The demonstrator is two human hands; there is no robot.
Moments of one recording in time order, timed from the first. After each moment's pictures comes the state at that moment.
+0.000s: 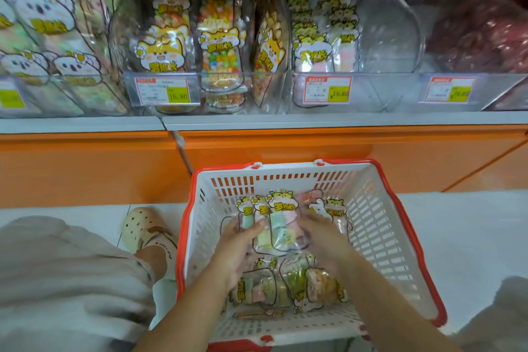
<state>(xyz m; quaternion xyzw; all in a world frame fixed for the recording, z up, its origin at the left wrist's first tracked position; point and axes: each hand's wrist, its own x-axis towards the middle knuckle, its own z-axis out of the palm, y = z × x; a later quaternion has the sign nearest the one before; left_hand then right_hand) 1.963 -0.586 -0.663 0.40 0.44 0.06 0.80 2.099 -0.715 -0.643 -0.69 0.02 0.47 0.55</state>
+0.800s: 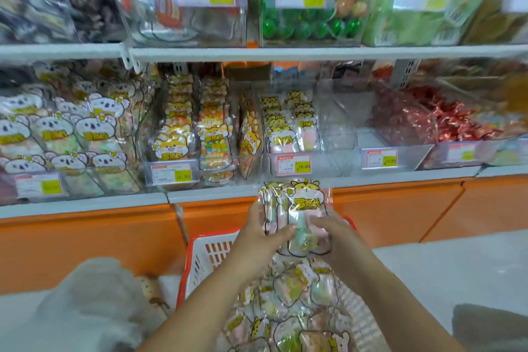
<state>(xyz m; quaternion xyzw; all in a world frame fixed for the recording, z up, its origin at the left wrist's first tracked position) 2.008 -0.604 -0.480 0.71 0.24 0.10 0.66 2.114 -0.743 -0.489 -0.58 -0.14 0.40 0.70</state>
